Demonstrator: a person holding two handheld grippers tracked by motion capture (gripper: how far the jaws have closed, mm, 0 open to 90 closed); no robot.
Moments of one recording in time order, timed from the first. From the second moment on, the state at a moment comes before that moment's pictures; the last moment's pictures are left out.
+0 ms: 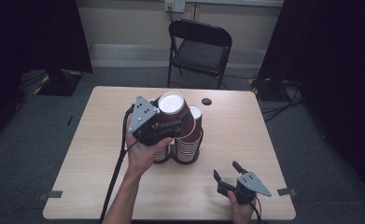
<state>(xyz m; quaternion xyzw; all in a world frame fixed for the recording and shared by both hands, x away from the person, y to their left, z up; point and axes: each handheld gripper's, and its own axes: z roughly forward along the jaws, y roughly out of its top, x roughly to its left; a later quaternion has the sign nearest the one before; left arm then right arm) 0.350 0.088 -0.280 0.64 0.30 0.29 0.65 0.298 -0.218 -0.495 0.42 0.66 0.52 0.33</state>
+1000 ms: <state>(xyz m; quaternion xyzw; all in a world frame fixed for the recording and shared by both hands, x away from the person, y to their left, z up) 0.326 0.105 -0.349 0.64 0.35 0.24 0.64 0.301 -0.211 -0.494 0.42 0.68 0.49 0.33</state>
